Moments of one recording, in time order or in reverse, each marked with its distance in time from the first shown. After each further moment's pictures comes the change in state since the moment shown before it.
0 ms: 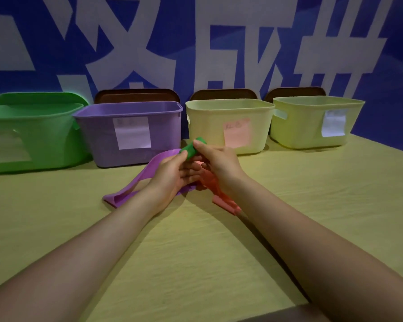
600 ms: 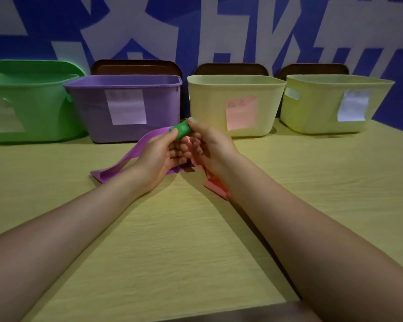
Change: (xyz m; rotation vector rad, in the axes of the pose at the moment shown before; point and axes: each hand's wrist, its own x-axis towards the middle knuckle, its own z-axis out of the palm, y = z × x) left_hand 0.007 -0.009 -0.008 0.077 0.060 0.022; right_hand 0.018 0.008 0.001 0.276 -0.049 0.223
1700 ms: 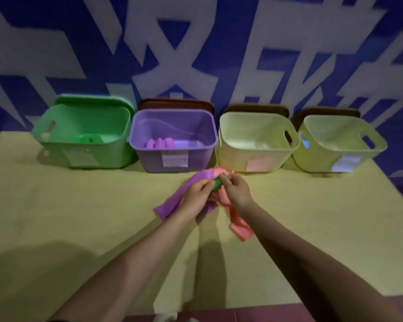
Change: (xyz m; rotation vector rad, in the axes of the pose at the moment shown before) left_hand 0.001 0.087 0.004 0.251 0.133 -0.326; right_hand -0.010 -0.073 0.052 -0.793 0.217 0.031
